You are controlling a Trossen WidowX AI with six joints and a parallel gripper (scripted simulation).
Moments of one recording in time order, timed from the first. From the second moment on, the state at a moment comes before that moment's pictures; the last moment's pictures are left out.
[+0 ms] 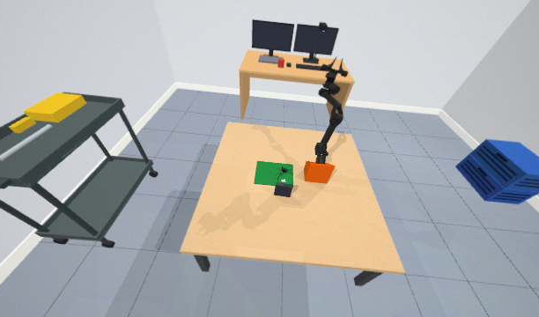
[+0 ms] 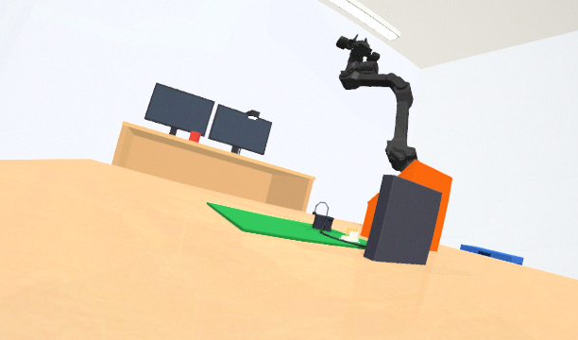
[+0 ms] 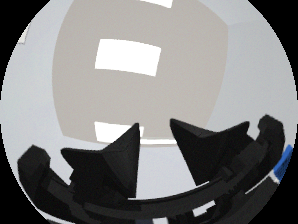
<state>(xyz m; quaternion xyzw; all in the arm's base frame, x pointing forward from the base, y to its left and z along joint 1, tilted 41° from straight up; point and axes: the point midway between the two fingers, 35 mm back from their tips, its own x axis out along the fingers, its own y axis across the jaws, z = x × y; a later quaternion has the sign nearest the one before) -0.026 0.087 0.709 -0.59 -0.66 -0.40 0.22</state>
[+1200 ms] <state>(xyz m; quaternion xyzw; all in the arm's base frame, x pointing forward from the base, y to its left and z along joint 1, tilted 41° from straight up) 0.213 -0.109 0.692 -0.33 -0.50 -0.30 0.74</state>
